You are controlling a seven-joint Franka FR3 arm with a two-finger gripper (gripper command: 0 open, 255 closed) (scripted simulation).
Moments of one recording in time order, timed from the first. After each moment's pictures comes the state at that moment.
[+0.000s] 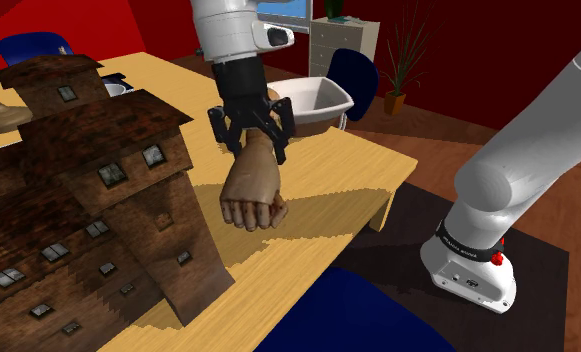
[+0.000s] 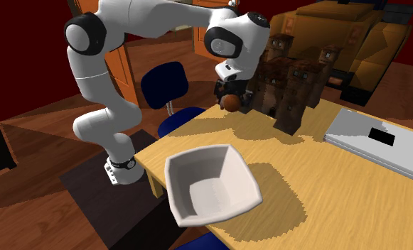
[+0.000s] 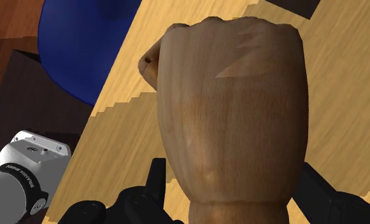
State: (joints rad) arm -0.33 -0.20 0.90 -1.89 0.38 1.57 1.68
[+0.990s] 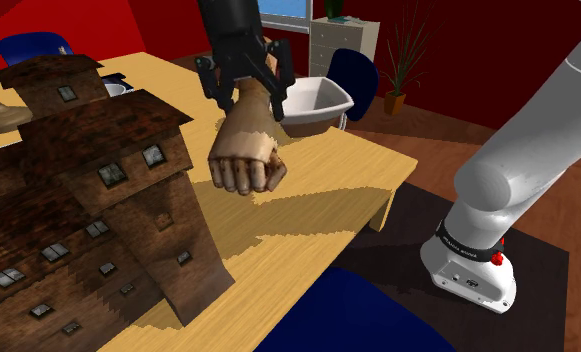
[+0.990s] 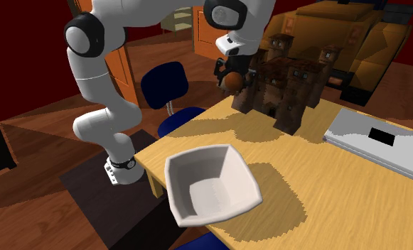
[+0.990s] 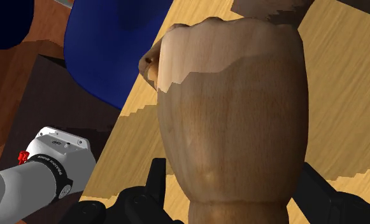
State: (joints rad) arm -0.34 -0.16 0.89 -1.66 0.35 1.38 1.74
